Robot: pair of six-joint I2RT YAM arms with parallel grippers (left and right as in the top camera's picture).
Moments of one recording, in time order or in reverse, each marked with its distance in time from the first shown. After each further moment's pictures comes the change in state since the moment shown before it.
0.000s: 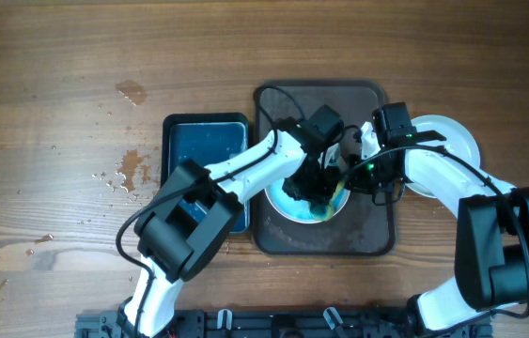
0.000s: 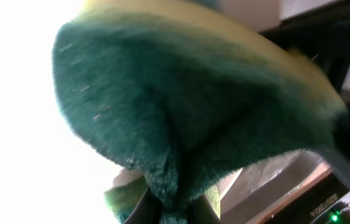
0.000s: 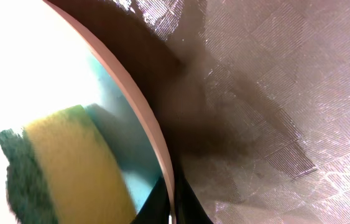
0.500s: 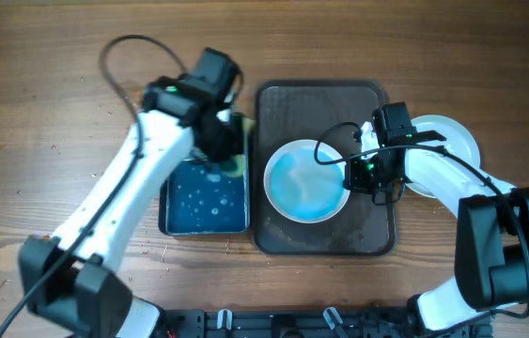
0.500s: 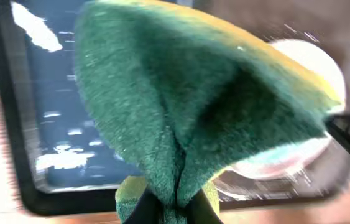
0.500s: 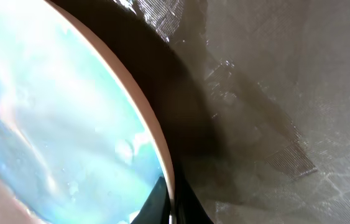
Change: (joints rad) left arm 0.378 -0.465 -0.003 -0.368 -0.351 -0.031; right arm 0.000 0.000 -0.001 0.016 -0.001 0.000
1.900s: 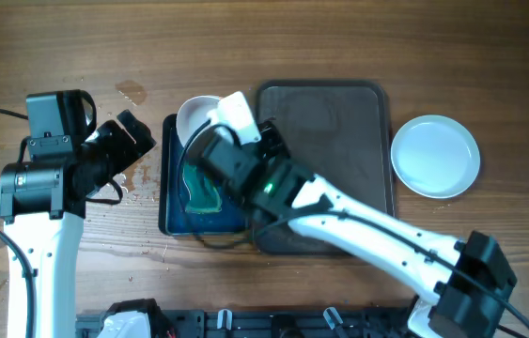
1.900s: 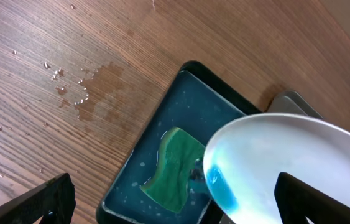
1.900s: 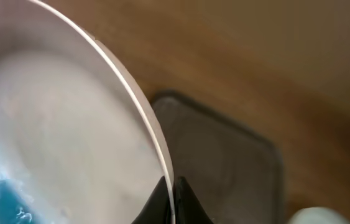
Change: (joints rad) left arm 0.489 -0.472 -0.255 0.147 -0.013 -0.085; right arm 0.869 -0.014 0.541 -0.057 1.176 0.027
